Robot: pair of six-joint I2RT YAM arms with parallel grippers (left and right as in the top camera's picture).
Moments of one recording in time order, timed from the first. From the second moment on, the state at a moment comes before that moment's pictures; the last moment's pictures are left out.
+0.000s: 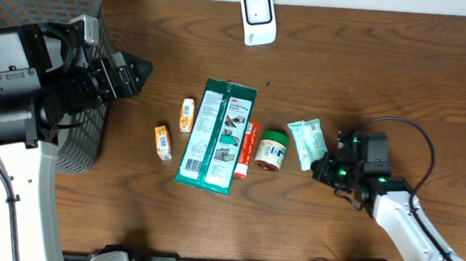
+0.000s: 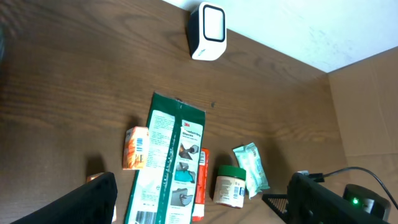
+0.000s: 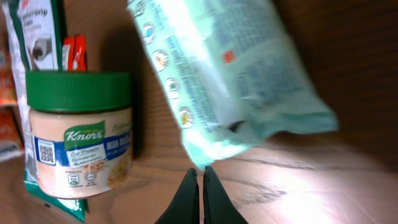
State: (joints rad) left arm 0.21 1.30 1.51 -1.05 0.65 -0.20; right arm 0.10 1.28 0.51 -0.32 -0.39 0.51
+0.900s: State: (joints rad) left arm 0.21 1.30 1.51 -1.05 0.65 -0.20; right arm 0.26 1.45 0.52 -0.05 0.26 0.62
